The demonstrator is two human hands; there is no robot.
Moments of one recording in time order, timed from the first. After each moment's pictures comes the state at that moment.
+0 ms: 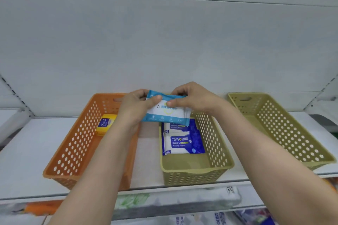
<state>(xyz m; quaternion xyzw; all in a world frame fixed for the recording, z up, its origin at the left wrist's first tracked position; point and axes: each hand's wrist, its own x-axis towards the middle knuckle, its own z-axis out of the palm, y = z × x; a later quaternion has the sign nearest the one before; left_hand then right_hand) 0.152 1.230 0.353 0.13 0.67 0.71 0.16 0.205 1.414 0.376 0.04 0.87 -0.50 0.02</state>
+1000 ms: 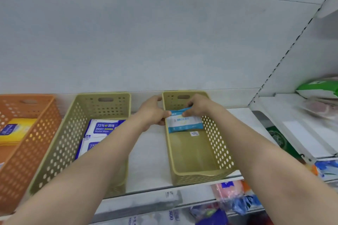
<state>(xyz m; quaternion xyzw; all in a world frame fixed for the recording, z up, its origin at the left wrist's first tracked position) 0.231 1.495 0.321 0.16 0.79 0.50 0.32 0.285 1.685 0.311 0.25 0.94 -0.21 0.13</state>
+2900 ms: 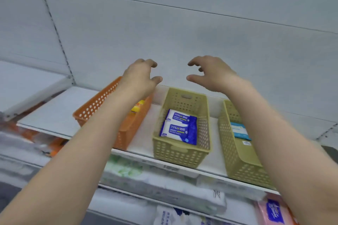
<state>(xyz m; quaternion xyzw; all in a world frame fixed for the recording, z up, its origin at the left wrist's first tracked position) 0.224 1.222 0.424 0.18 0.94 0.27 -0.13 0.256 1.445 0.457 -0.02 0.99 -0.11 -0.09</state>
